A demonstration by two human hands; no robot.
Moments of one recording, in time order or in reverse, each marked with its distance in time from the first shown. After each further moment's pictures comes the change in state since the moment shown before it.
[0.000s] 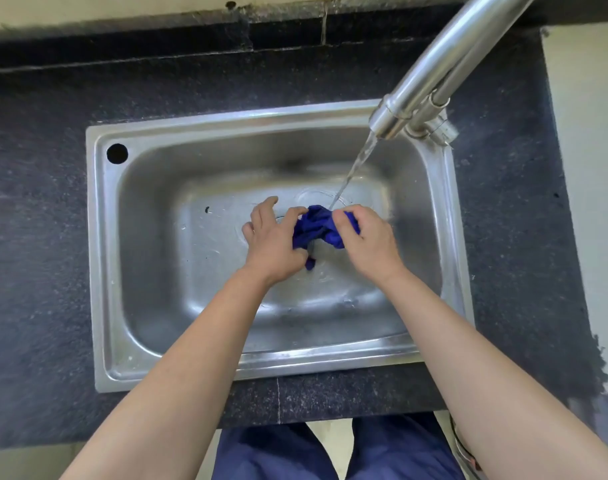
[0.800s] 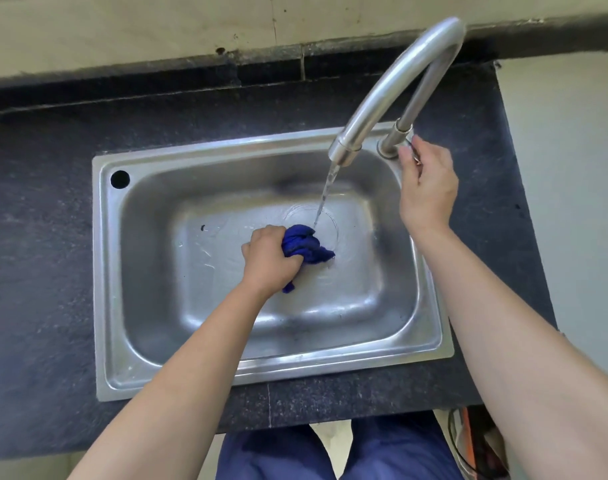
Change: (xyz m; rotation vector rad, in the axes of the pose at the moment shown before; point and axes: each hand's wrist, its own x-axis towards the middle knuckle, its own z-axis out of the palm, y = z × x) left_hand -0.010 0.024 -0.011 -0.155 0.090 -0.020; right_hand 0.052 -0.011 -0.104 -0.044 0.568 -0.088
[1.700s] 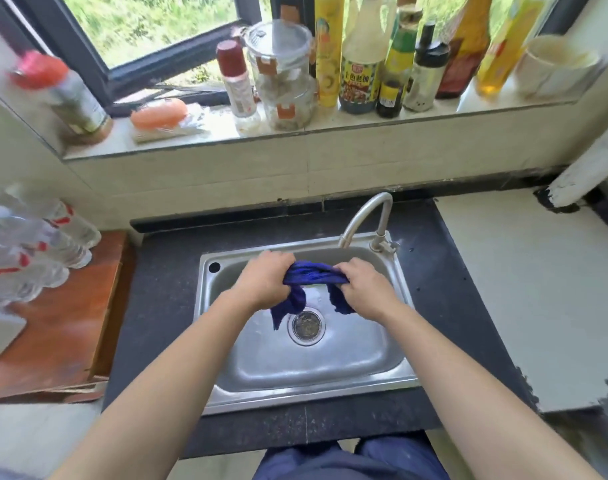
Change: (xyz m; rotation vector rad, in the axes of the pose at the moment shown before) left_hand -0.107 0.082 -0.202 0.478 0.012 0.372; right_hand -0.105 -0.139 -0.080 -0.202 -0.613 -0.319
